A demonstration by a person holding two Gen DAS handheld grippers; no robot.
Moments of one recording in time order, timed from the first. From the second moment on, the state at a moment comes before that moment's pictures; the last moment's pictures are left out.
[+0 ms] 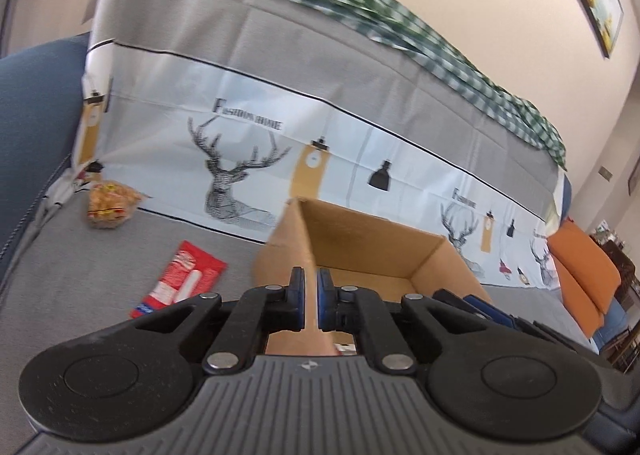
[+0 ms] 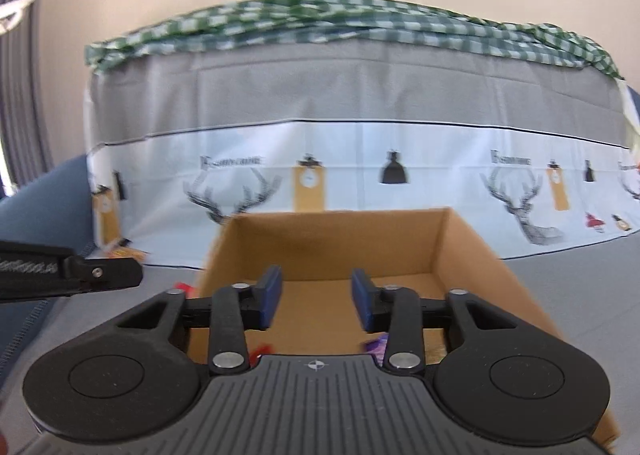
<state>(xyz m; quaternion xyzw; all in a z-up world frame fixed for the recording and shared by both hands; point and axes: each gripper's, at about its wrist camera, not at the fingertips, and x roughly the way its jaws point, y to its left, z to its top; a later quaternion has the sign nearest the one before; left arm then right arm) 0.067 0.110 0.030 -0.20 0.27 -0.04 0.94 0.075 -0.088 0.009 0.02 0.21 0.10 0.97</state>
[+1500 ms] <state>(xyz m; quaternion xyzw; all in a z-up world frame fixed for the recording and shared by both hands) 0.191 0.288 -0.055 -0.21 0.32 0.09 0.92 0.169 0.126 -0.111 0.00 0.33 0.09 0.94</state>
